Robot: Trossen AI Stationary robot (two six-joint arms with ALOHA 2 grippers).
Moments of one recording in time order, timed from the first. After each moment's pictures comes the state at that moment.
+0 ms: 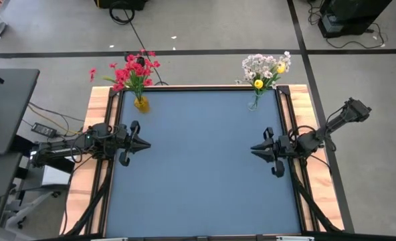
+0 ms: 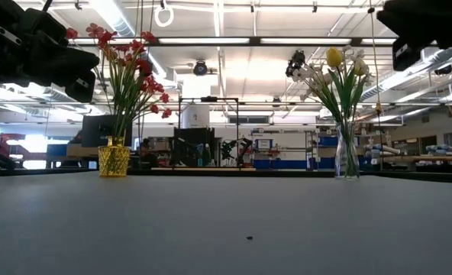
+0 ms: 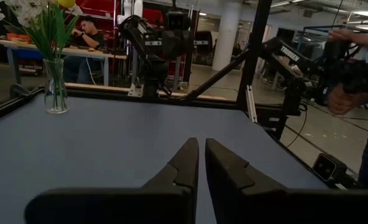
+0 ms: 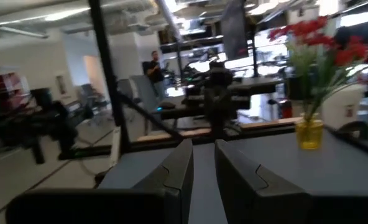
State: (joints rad) left arm 0.16 0.02 0.01 0.06 0.32 -0.15; right arm 0.52 0.48 0.08 0.57 0.49 0.09
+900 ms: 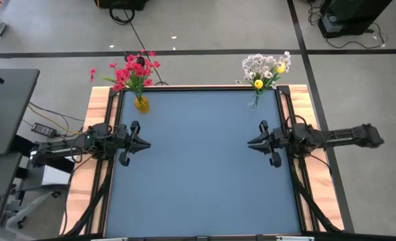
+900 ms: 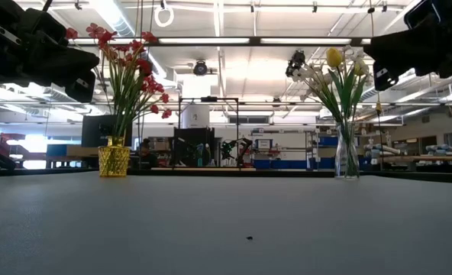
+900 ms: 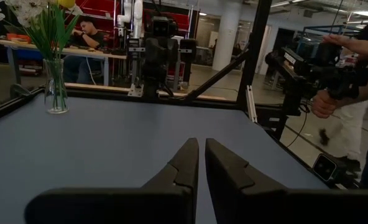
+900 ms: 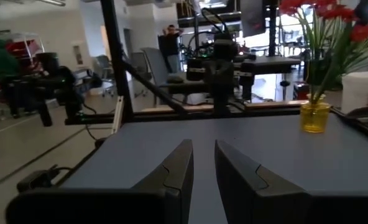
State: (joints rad) left arm 0.16 0.02 0.01 0.06 0.31 -0.15; right arm 0.01 0.33 0.05 0.33 -0.13 0.11
